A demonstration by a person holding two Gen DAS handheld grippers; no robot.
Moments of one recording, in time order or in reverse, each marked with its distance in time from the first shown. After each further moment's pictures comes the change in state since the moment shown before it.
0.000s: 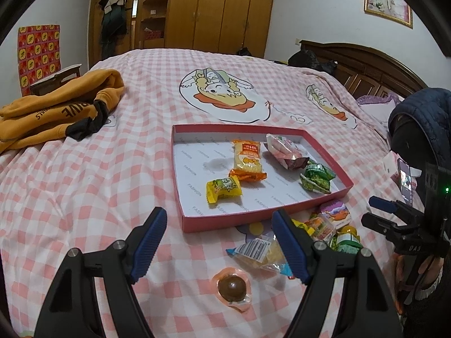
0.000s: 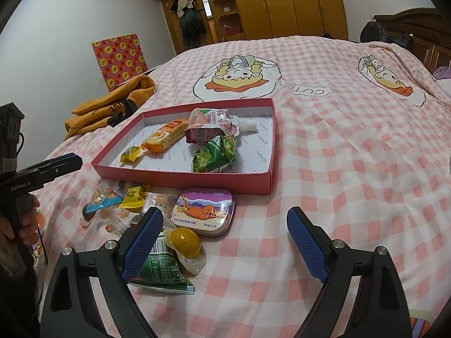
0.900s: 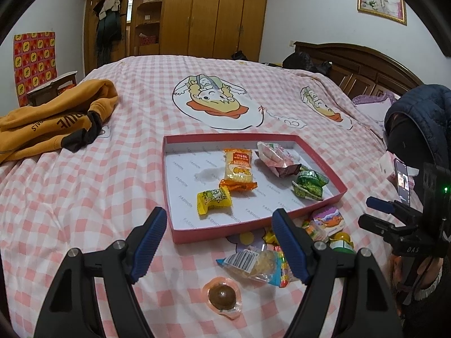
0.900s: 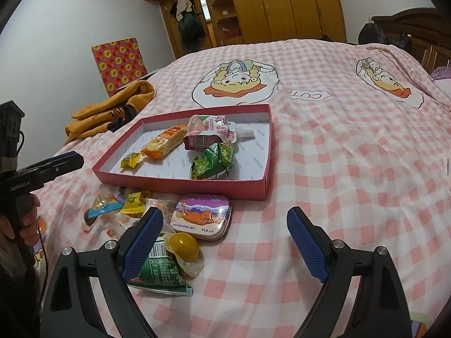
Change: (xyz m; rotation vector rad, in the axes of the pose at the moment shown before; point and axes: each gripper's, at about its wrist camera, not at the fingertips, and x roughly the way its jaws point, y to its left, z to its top) left arm -0.003 -0.012 0.011 0.027 -0.018 -0.008; right arm -0.005 -0.003 0.004 0.005 -0.016 0.000
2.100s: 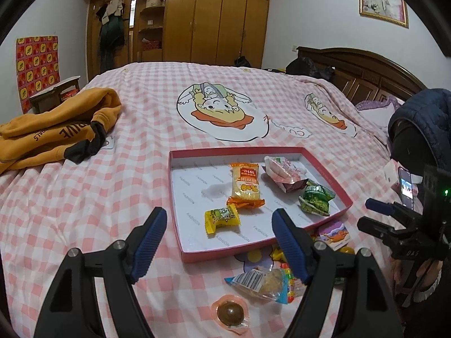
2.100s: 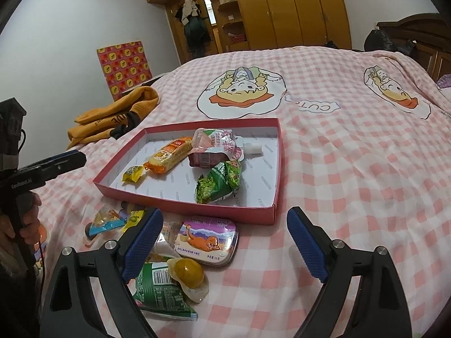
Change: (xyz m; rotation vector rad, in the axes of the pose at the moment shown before) left arm 0.002 0.007 0.016 -0.003 -0.030 0.012; right arm 0.011 0.005 0.017 -0.017 -0.030 0.019
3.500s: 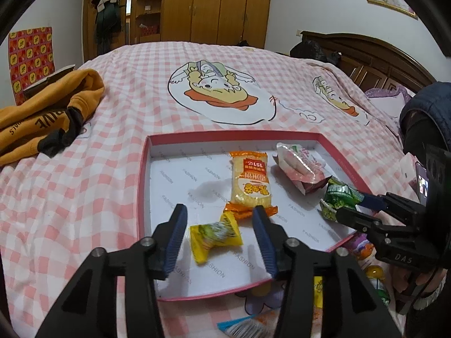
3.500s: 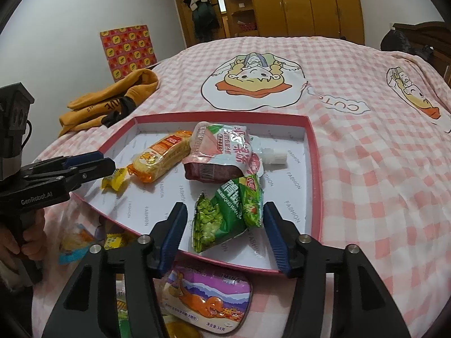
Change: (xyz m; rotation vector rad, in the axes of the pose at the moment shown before) left arm 0.082 -0.006 0.005 0.005 0.070 0.009; right arm 0.068 0.010 0.020 -0.059 0.063 0.013
